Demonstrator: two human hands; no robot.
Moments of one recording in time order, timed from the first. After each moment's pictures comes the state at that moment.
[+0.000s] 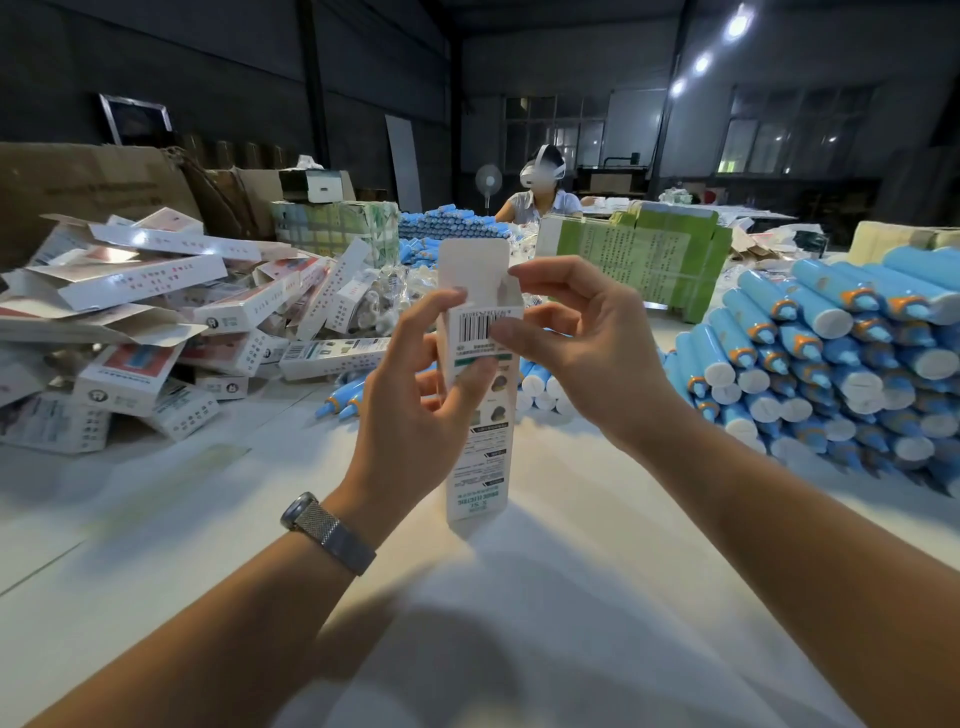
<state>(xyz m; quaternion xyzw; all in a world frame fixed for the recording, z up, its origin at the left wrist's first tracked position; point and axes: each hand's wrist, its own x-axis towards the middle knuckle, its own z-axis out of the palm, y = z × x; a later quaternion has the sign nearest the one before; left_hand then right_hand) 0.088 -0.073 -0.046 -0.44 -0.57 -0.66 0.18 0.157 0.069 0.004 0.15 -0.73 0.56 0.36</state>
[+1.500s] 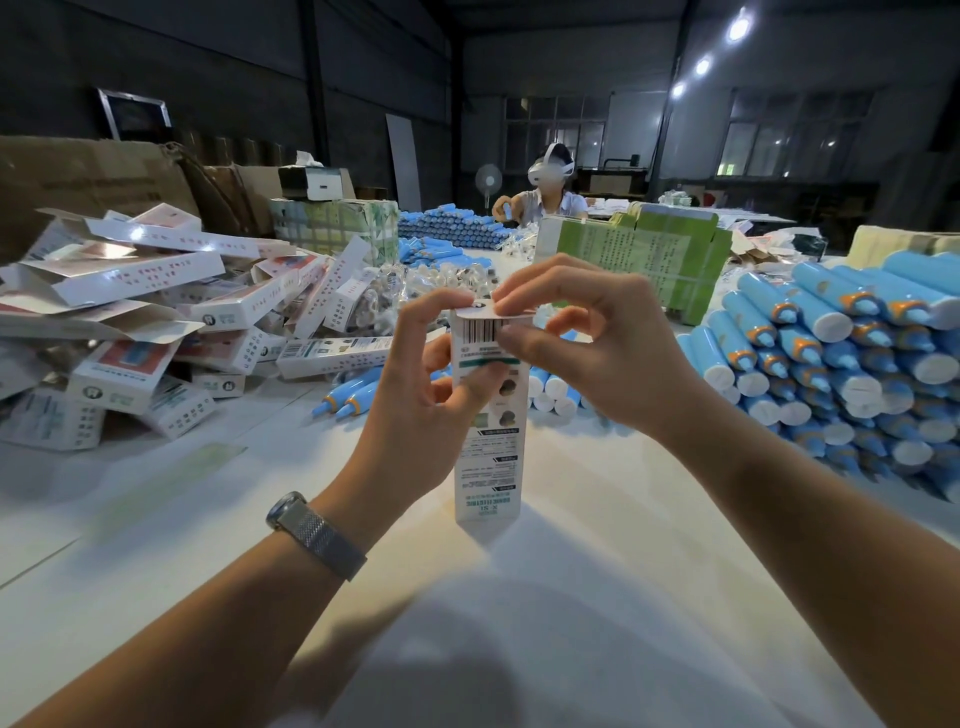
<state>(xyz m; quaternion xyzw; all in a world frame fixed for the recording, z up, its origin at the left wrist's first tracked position) 0.093 -0.072 -0.039 -0.46 -0.55 -0.69 0.06 0.173 0.077 0.019 0.20 -0.83 0.38 0.36</state>
